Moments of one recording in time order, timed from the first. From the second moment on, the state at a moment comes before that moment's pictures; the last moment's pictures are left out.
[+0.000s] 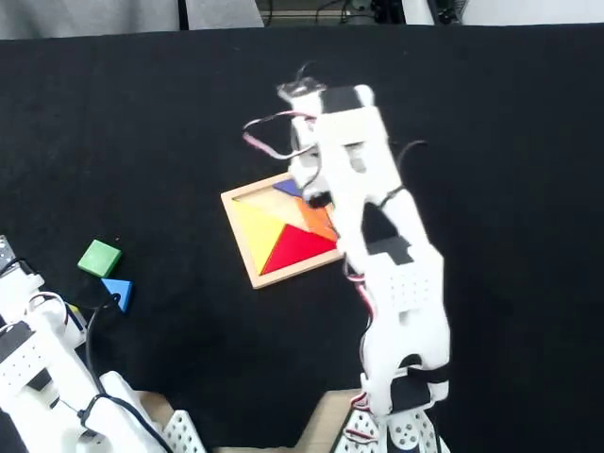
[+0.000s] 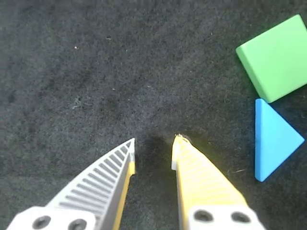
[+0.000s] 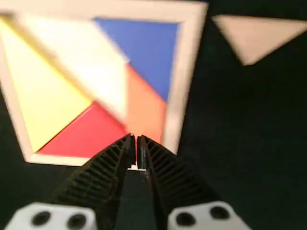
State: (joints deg) left arm -51.5 -50.2 77.0 48.8 -11.8; right arm -12.4 40.0 -36.6 98.3 8.6
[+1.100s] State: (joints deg) left arm -51.5 -50.2 77.0 48.8 -11.8; right arm -10.6 35.9 -24.9 98.9 21.4
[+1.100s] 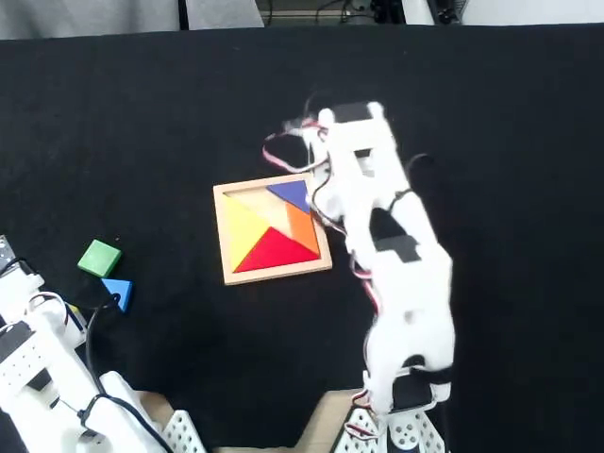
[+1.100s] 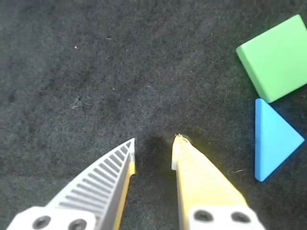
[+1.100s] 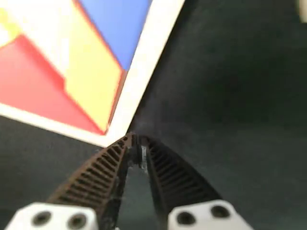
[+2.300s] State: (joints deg) left arm -51.5 -50.2 77.0 48.8 -11.8; right arm -1.7 50.4 -35.3 59.4 51.4
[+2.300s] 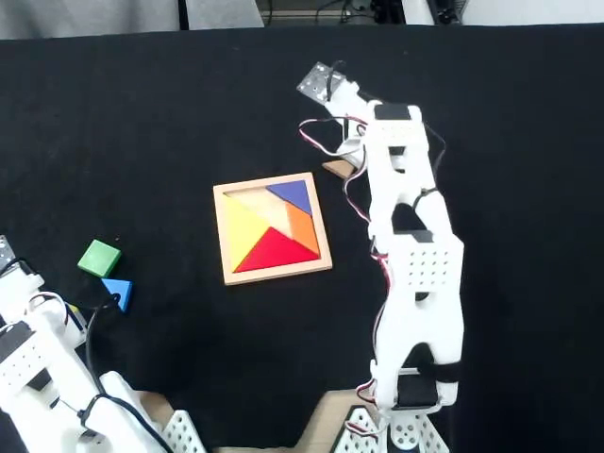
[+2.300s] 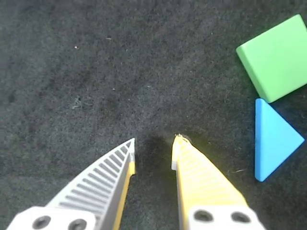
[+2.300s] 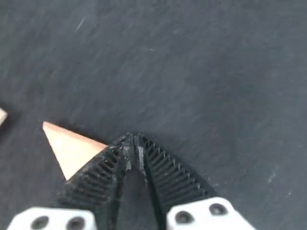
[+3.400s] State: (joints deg) left arm -51.5 -50.2 77.0 48.8 -11.8; right arm -5.7 51.6 -52.1 99.1 27.2
